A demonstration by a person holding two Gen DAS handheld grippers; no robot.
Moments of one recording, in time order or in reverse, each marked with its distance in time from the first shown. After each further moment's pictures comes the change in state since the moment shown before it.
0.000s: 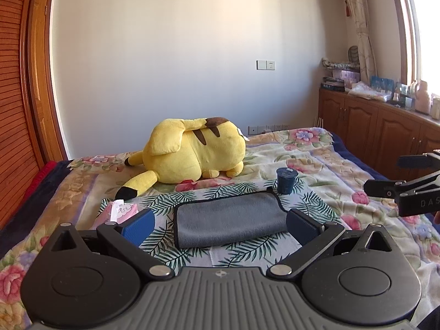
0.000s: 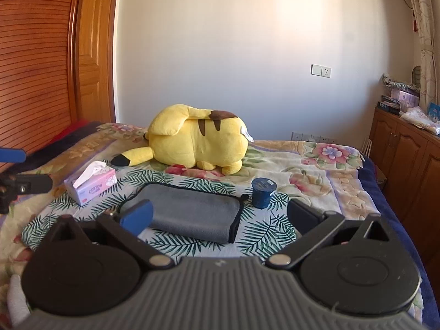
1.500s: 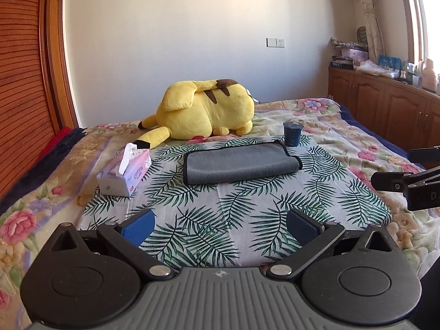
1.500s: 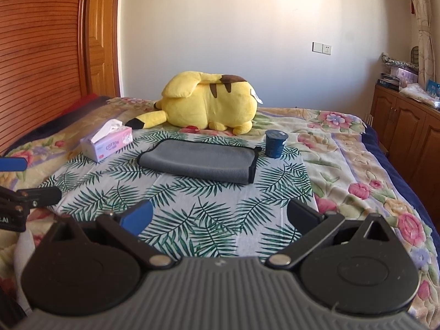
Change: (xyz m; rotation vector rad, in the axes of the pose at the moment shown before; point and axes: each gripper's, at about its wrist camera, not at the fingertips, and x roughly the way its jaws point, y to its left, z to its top) left arm -0.029 -0.007 -0.106 -0.011 0.069 0.059; right arm -0.030 0.039 -0.086 0.018 0.069 0.001
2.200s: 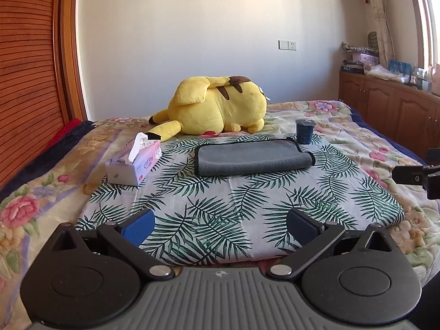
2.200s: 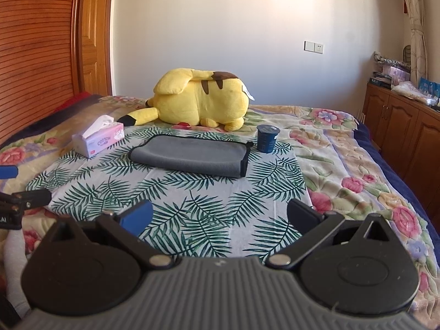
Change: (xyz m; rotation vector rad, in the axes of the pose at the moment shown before) left arm 0.009 0.009 -0.025 -0.032 -0.017 0.033; right arm 0.002 -0.001 -0.013 0.007 -0.004 -0.041
